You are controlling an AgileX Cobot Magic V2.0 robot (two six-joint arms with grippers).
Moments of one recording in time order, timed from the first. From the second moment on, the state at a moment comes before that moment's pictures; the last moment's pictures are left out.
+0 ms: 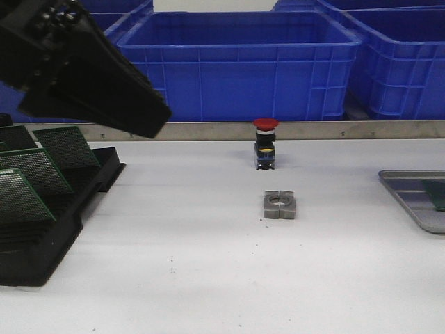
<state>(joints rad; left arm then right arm) -0.41 1.31 -0.86 -1.03 0.72 1.50 -0.19 1.46 -0.68 1.29 0.15 -1.22</state>
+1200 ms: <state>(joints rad) -0.19 1.49 -0.88 -0.32 0.71 1.50 -0.19 1.46 -0.68 1.29 0.19 -1.22</state>
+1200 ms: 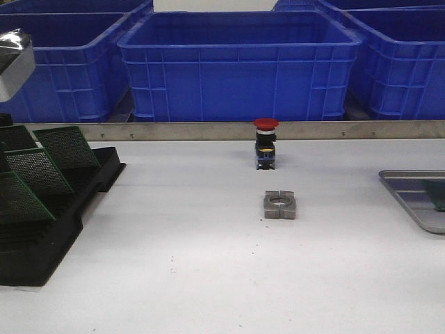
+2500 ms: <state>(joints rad) -0.47 1.46 -1.12 -1.07 1.10 1.50 0.20 1.34 -0.68 1.26 0.97 -1.71</state>
